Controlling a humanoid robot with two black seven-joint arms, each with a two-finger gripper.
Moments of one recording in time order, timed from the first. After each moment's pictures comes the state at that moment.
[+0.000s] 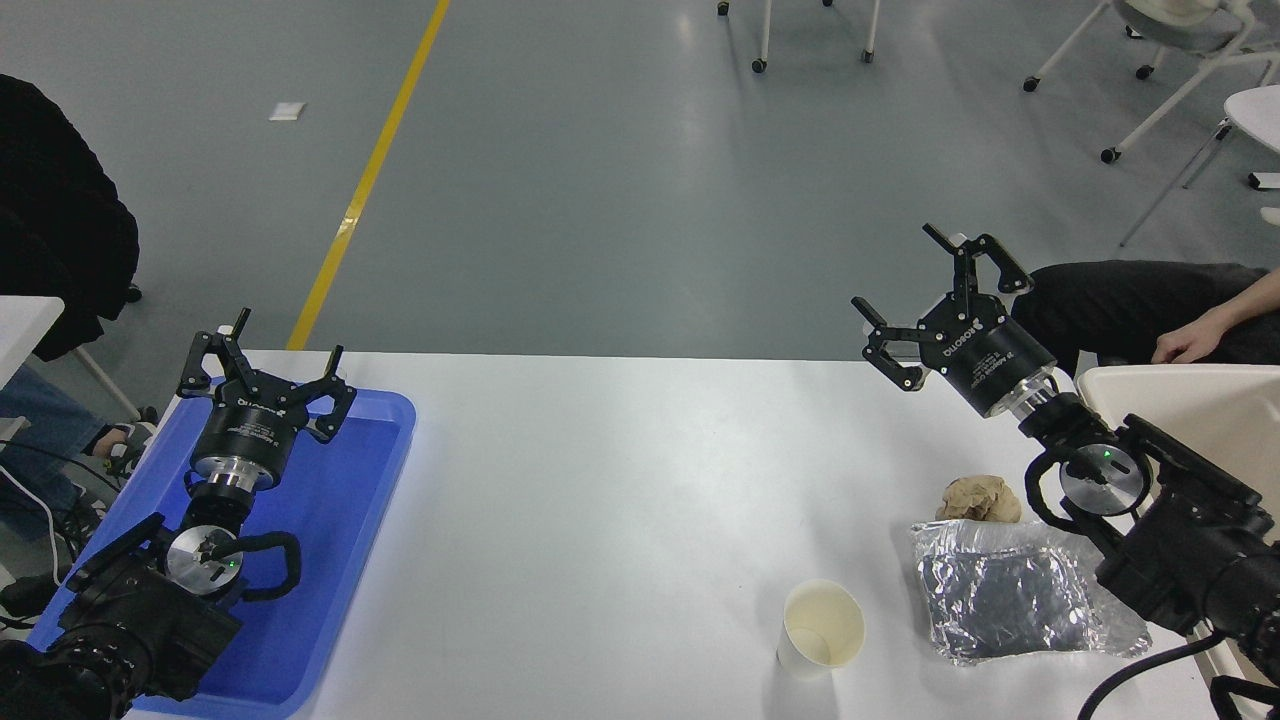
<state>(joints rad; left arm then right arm) -0.64 0.19 -0.89 -0.19 -0.21 -0.79 -0.33 0.74 -0.34 0.63 0.56 -0.04 0.73 0.23</state>
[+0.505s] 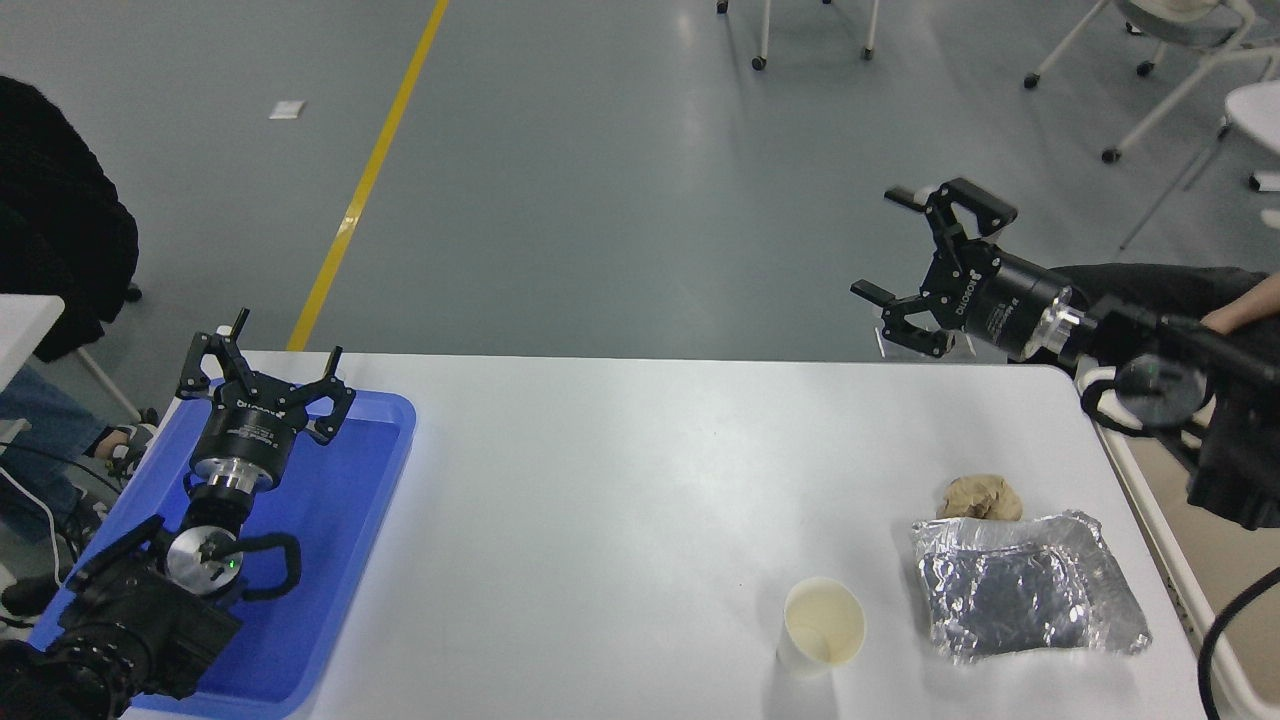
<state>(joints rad) -0.64 0.19 -0.89 -0.19 -0.21 -0.79 -0.33 1.14 -0.54 -0.02 0.69 -0.12 0.73 0.23</state>
